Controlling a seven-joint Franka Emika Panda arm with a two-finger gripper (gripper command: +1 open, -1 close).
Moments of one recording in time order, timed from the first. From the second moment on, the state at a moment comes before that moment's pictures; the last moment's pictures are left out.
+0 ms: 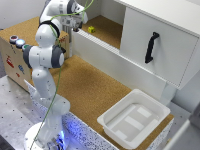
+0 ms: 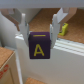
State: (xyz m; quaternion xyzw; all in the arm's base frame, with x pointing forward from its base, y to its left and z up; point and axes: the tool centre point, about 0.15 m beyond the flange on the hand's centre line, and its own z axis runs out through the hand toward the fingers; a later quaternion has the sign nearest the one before) arm 0.448 0.303 0.550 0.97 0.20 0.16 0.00
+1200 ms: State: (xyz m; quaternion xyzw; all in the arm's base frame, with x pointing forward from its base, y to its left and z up) arm 0.408 0.402 0.503 0.83 0.53 0.12 -0.10
